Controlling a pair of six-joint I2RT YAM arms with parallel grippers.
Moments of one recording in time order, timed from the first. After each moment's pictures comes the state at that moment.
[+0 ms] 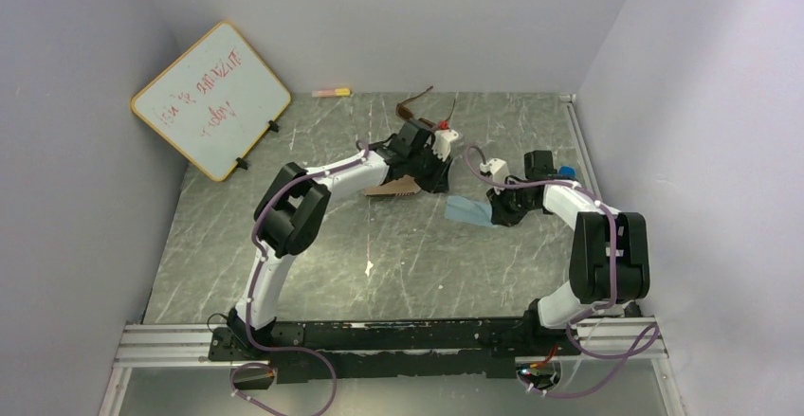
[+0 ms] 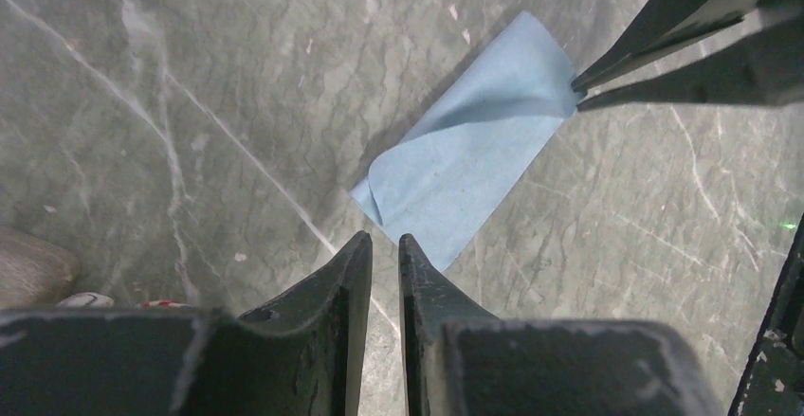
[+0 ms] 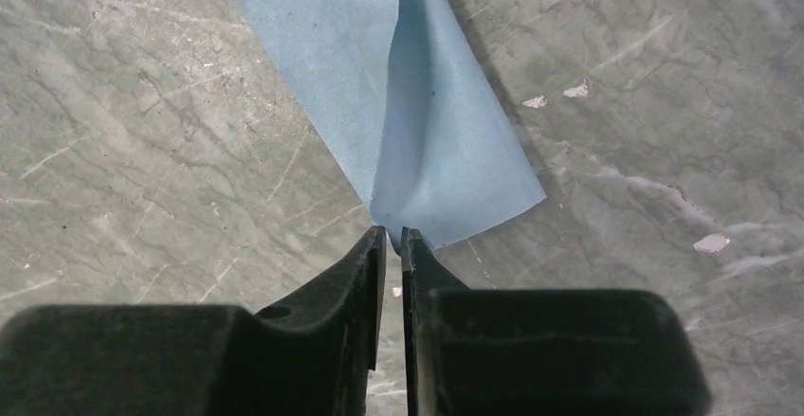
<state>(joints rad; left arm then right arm) -0.74 2.18 1.67 -0.21 0.45 -0.06 -0.02 1.54 0.84 -0.50 -0.50 -0.69</state>
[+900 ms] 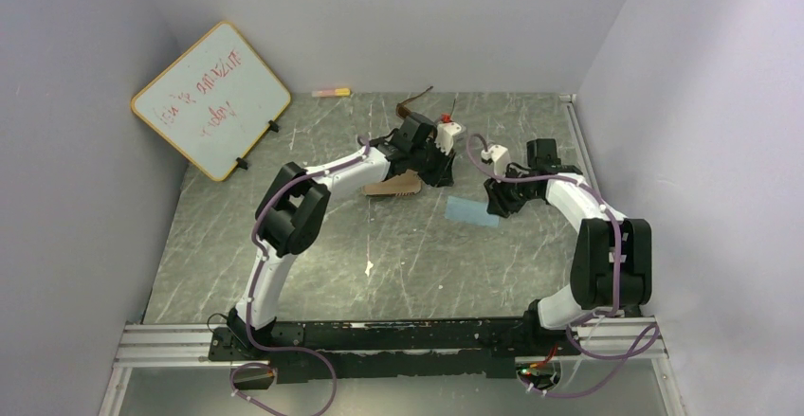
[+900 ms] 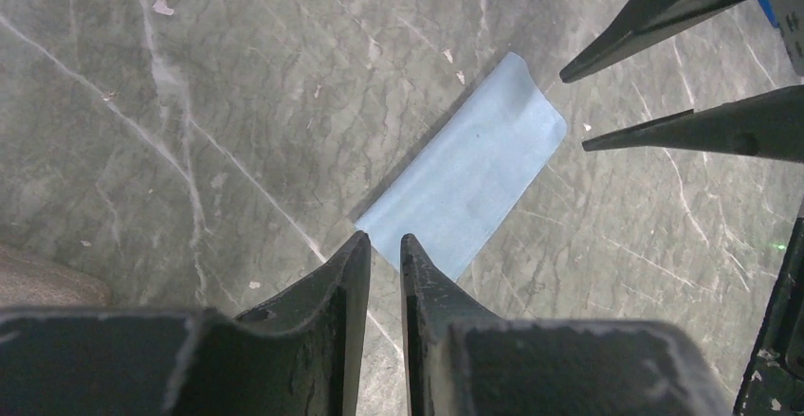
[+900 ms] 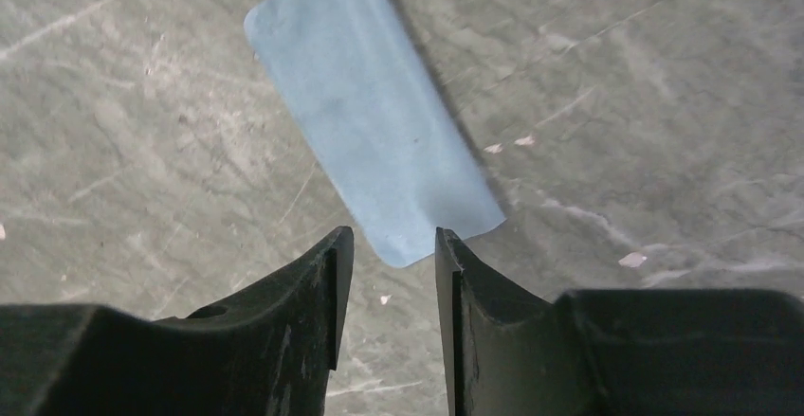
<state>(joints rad) -0.74 2.19 1.73 -0.21 0.45 -0.07 -0.01 1.50 0.92 -0.57 -0.53 -0.71</state>
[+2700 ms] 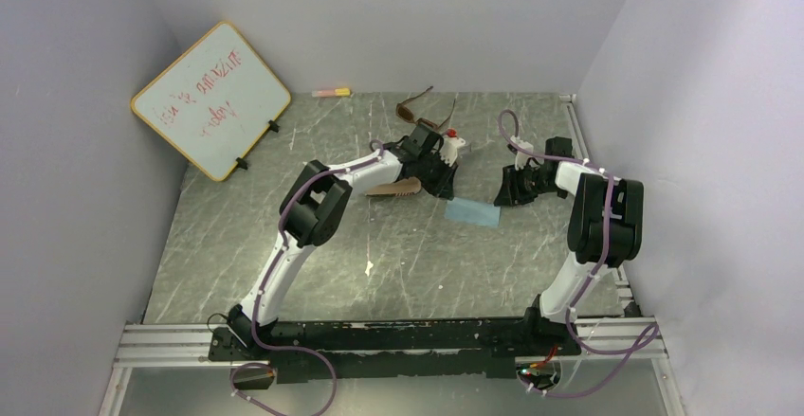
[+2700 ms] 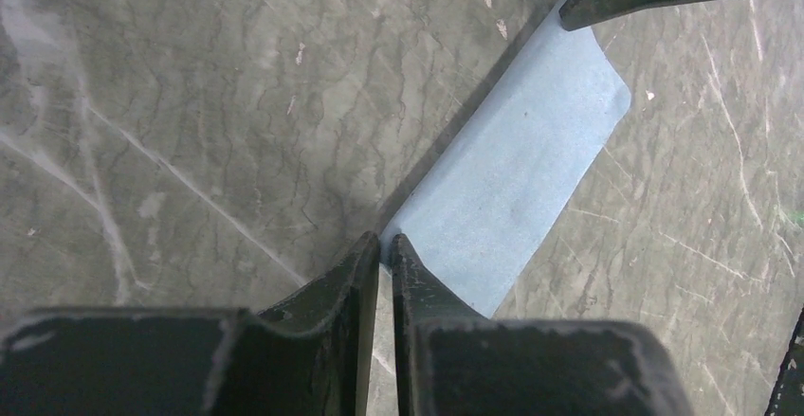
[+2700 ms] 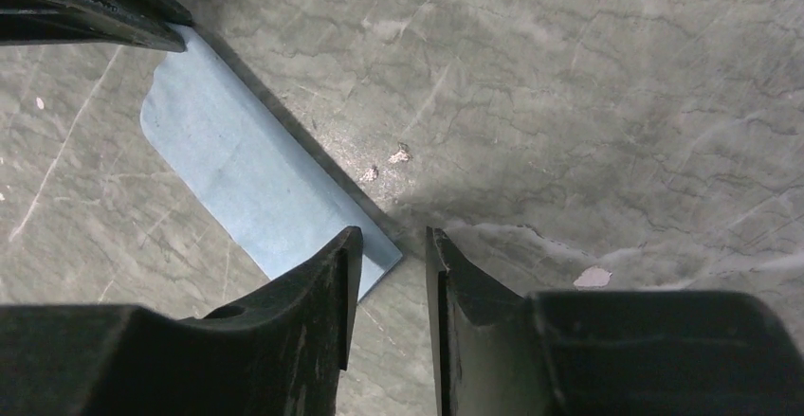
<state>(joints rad) -0.73 2.40 1.89 -0.30 0.54 -0.05 -0.18 1.80 1.03 -0.44 -0.66 -0.42</state>
